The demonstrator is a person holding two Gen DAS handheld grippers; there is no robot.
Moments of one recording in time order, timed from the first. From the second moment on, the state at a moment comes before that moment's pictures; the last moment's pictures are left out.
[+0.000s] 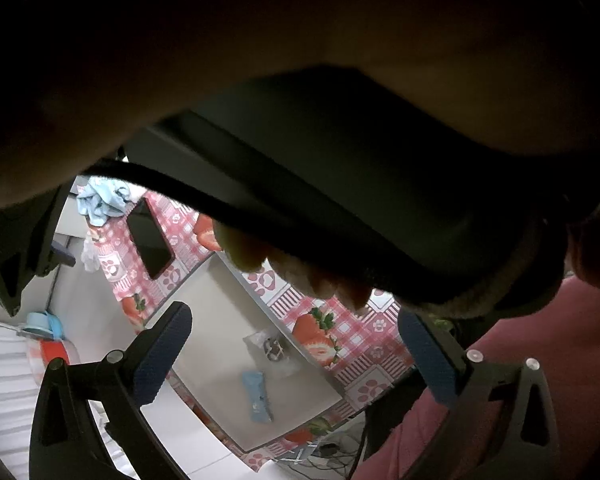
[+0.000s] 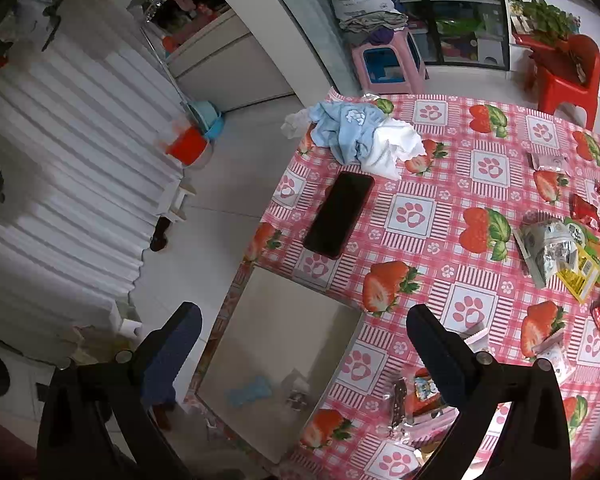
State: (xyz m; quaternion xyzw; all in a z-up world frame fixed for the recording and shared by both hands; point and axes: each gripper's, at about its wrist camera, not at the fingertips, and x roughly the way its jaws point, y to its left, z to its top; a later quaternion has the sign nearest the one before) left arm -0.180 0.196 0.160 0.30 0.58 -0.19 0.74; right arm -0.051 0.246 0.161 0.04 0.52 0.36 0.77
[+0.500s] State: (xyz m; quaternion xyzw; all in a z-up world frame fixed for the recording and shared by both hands) left arm -0.132 0.329 0.192 0.06 0.57 -0.04 0.82; right arm -0.035 0.156 0.124 0.03 0.56 0.18 0.81
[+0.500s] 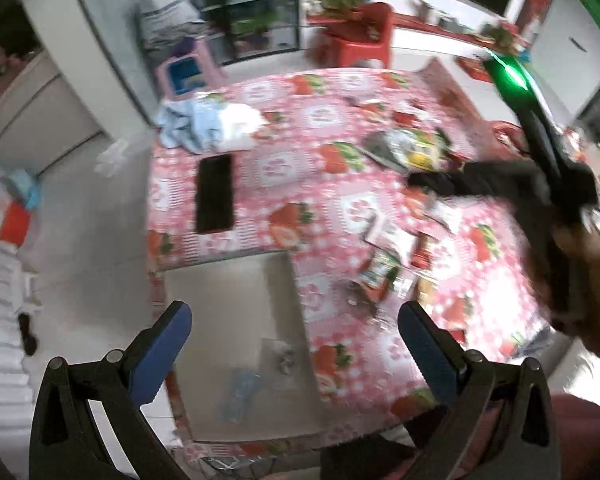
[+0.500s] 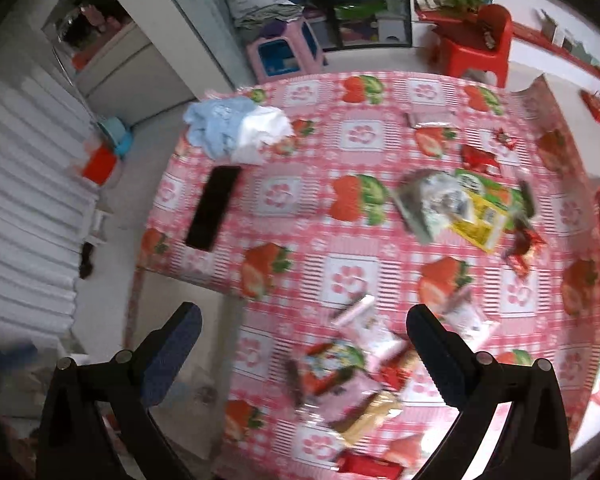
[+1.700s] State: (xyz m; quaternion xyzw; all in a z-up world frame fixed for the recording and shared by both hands) left arm -0.096 0.258 -0.060 -0.07 0.73 0.05 0.68; right arm -0.155 0.050 -0.090 -0.07 0.77 0.07 0.64
